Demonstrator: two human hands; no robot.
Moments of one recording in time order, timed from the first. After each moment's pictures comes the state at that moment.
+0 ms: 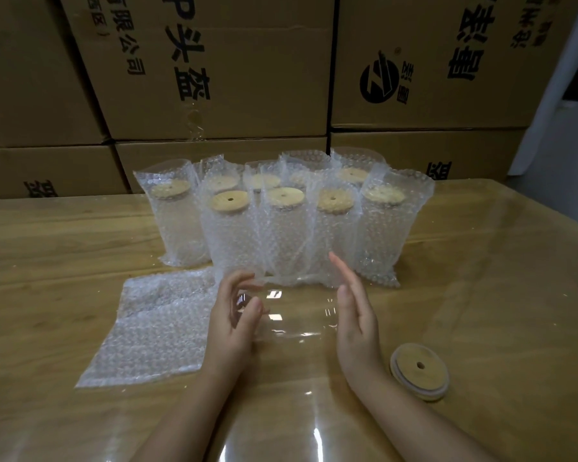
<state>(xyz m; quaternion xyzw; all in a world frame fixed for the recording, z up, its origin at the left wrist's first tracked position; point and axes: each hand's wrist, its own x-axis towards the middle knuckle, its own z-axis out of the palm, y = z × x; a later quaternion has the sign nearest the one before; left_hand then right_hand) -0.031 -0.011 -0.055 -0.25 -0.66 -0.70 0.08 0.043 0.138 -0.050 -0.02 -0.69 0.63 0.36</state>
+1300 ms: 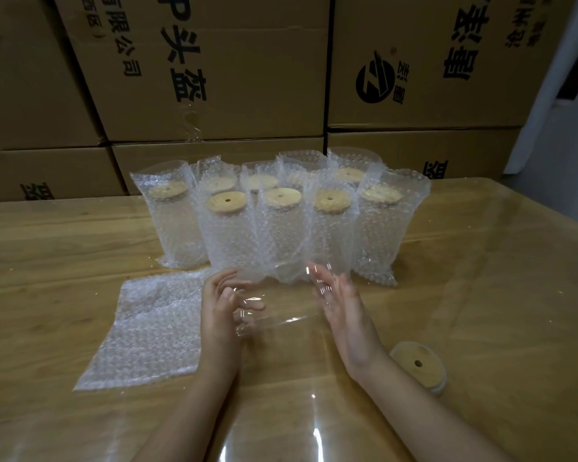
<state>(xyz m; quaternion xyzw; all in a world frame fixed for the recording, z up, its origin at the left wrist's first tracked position) -0.037 -0.007 -0.049 -0.18 -0.59 -0.79 0.06 0.037 0.145 -0.041 -0.02 -0.62 0.77 0.18</state>
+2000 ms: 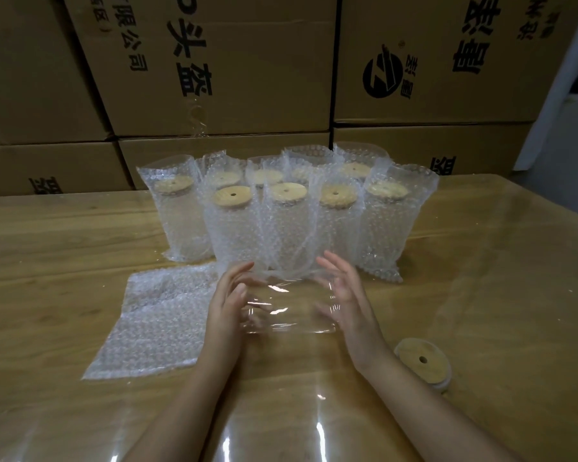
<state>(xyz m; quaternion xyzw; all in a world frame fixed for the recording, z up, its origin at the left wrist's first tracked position) -0.033 -0.015 -0.043 -0.19 -0.61 -0.77 -0.02 0.044 0.147 -0.041 -0.02 -0.69 0.69 0.22</state>
